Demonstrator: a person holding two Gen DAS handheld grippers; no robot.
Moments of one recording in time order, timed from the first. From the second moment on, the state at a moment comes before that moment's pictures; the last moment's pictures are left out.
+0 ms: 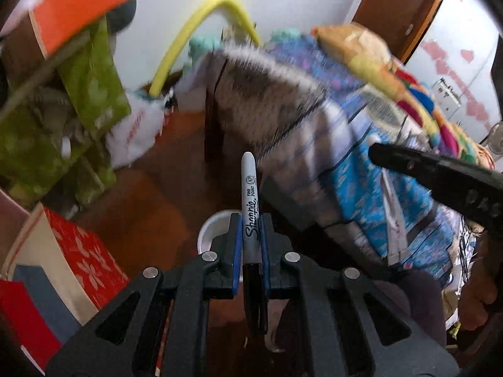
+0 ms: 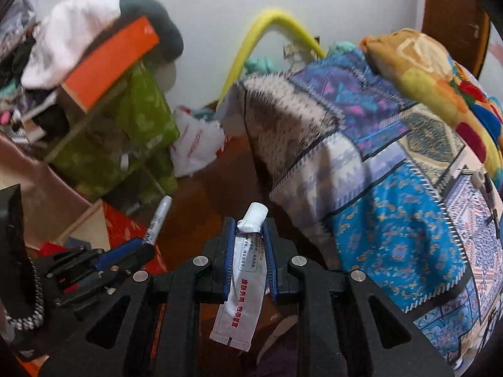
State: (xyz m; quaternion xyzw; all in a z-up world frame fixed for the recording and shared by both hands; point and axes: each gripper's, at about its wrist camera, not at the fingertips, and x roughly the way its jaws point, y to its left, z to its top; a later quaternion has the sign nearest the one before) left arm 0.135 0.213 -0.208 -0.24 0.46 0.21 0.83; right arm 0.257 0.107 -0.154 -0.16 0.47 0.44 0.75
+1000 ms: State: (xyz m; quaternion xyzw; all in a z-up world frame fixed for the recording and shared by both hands) left arm 0.202 0.245 -0.328 -0.28 0.57 0.21 0.74; right arm 0.299 0.163 -0.279 -0.22 0.60 0.43 0.64
